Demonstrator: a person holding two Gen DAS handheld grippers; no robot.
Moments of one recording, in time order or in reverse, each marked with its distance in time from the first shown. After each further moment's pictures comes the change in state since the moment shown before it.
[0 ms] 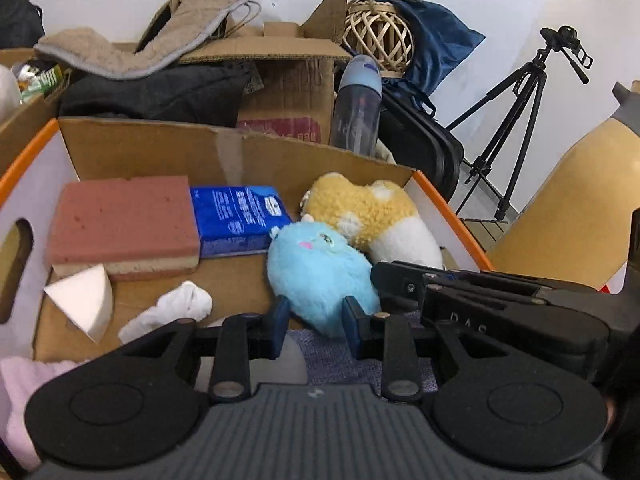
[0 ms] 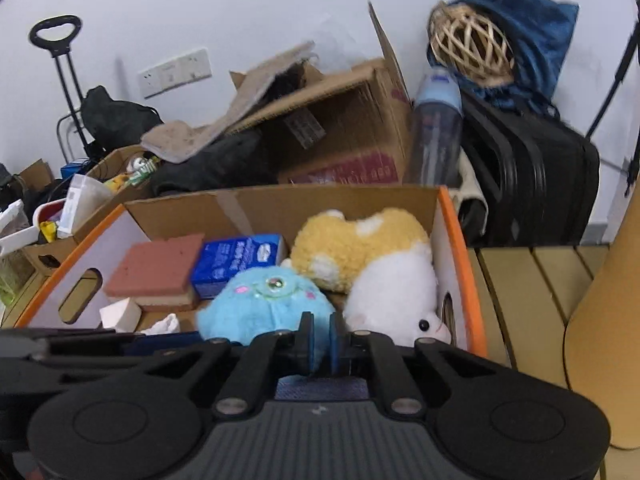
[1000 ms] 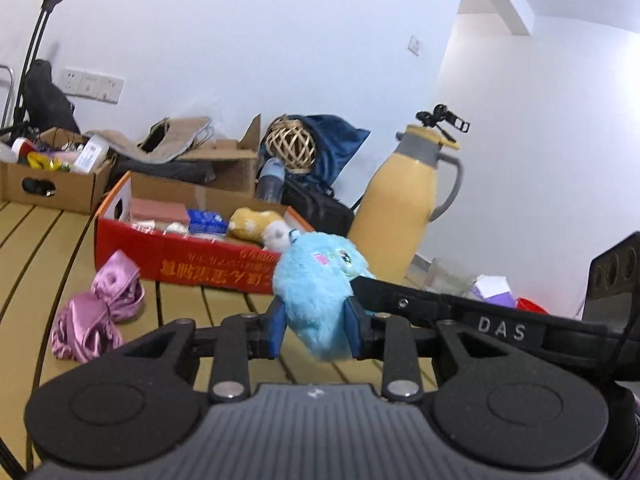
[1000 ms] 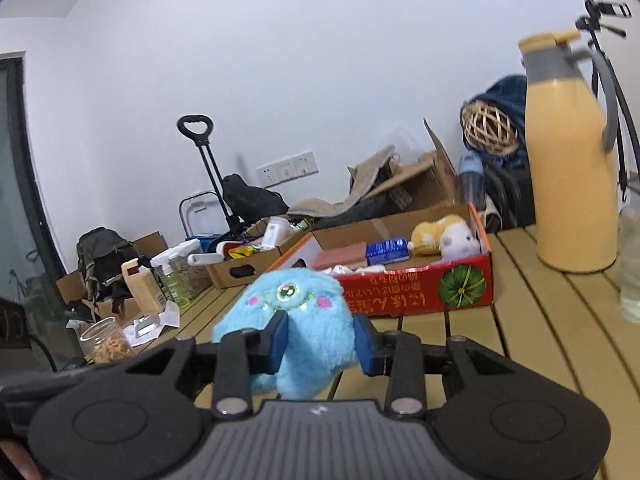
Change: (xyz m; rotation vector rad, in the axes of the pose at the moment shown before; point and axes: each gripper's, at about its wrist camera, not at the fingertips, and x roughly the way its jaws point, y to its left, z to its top) left arm -0.261 -0.068 -0.204 0.077 -0.379 -0.142; right arm -0.278 0.068 -0.190 0.055 -0.334 0.241
